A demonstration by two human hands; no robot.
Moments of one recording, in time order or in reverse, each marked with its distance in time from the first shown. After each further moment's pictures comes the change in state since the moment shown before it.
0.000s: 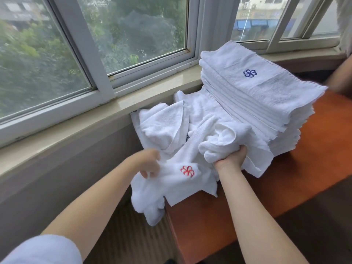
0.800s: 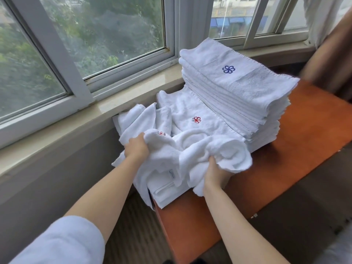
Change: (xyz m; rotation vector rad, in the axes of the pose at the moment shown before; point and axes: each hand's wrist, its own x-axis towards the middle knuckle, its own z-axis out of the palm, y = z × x) left_hand 0.054 0.021 0.006 0.019 0.451 -0.106; right_hand -0.005 0.016 -0.061 -0.792 0.262 -0.494
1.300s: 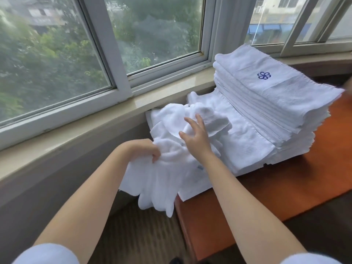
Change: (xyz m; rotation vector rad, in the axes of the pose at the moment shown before) left_hand -0.073 -0.059 -0.090 -0.228 -0.480 -0.006; right_hand -0.066 -0.038 0.089 -0.502 -0.924 -0.713
